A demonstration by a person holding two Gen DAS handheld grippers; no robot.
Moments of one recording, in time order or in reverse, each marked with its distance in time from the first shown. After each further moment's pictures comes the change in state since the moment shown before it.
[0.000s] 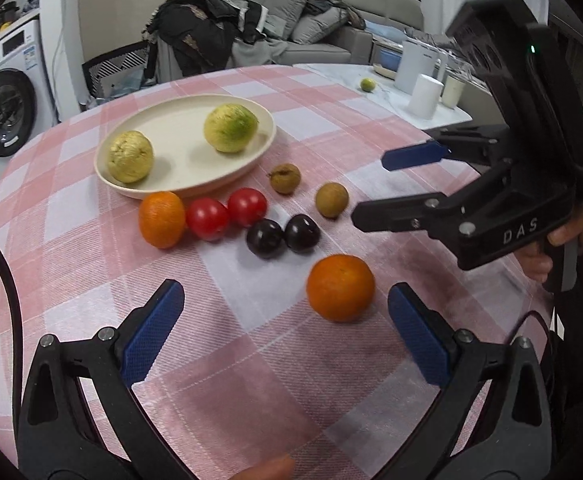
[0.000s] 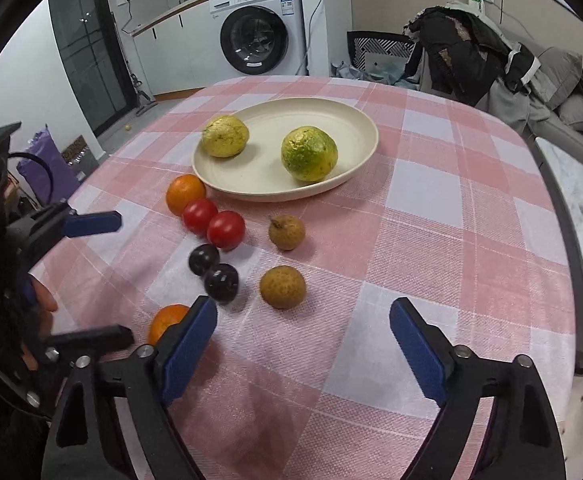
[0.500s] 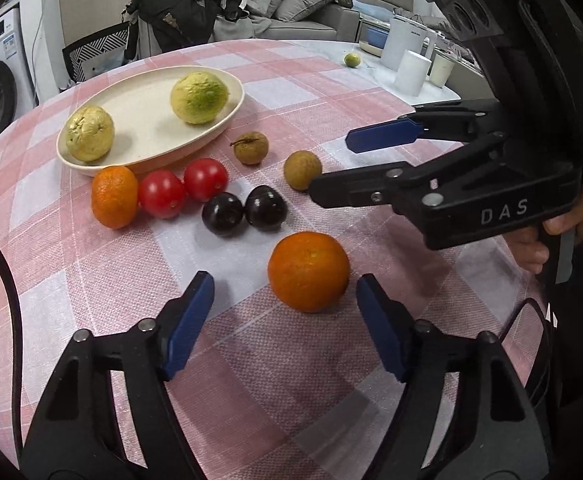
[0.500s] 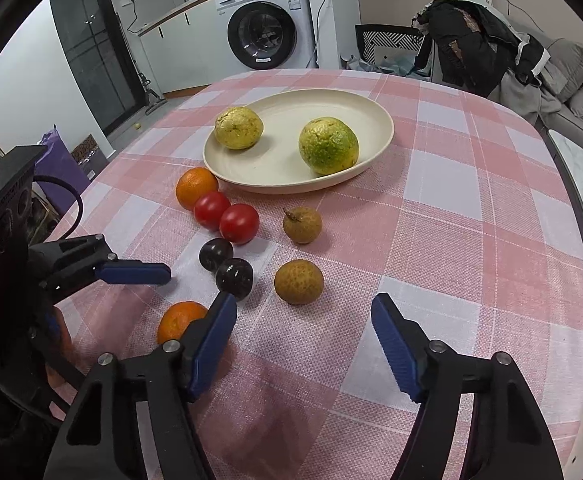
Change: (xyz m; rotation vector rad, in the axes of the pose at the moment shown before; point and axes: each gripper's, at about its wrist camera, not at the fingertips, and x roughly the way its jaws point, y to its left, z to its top) left arm 0.023 -0.015 -0.005 0.006 0.076 -0.059; right arm 0.009 0.003 -0.002 -0.001 0.018 0.017
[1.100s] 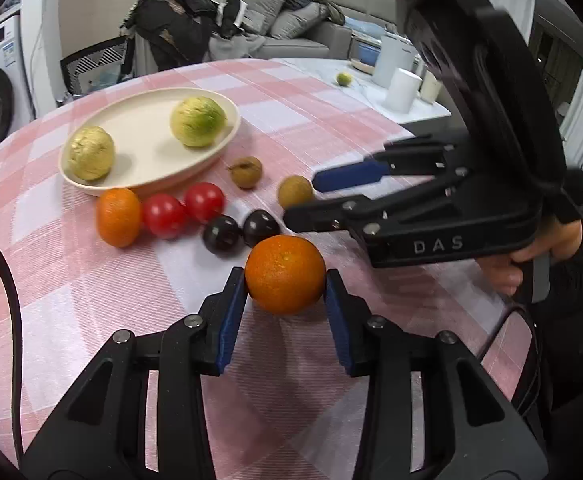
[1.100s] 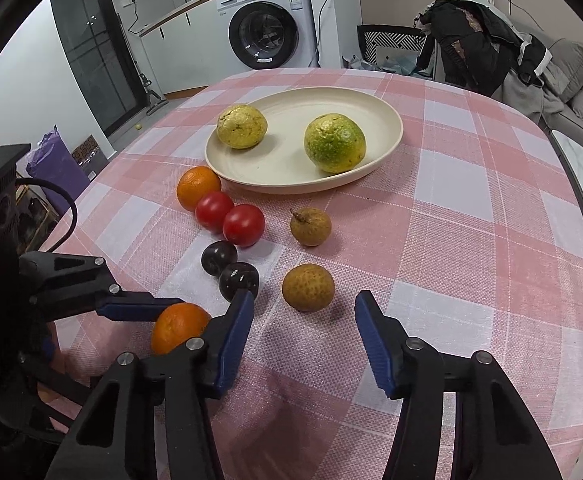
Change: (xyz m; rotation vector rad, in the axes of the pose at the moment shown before) left arm -0.018 0.008 0.003 -0.006 -0.073 -0.024; right arm 0.010 0.004 0.001 -0.001 -0.004 0.009
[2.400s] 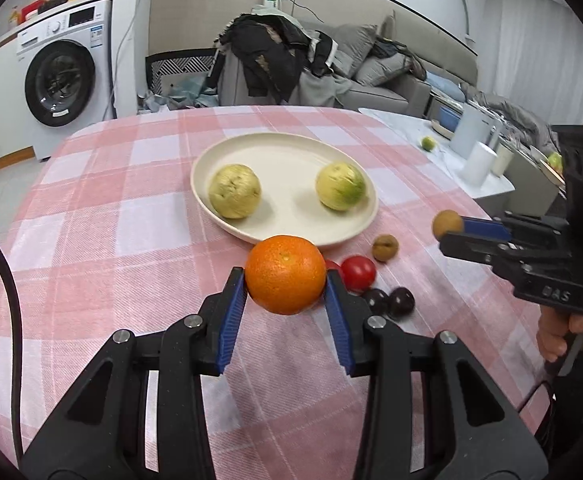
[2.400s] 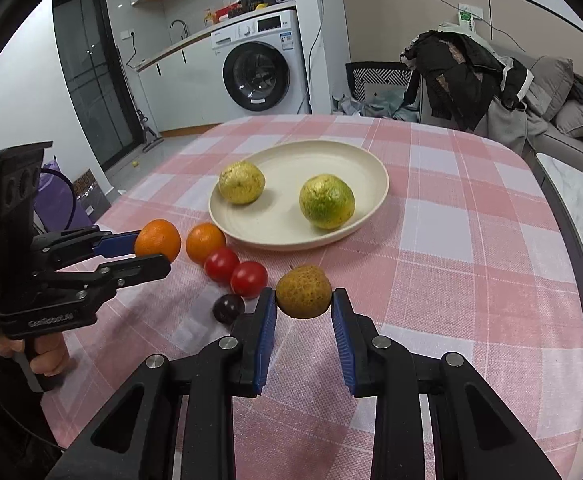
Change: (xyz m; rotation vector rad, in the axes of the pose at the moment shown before) left arm -0.039 0.087 0.021 -0.205 -0.142 0.203; right arm -0.029 0.004 0.013 0.025 -0.172 -0.025
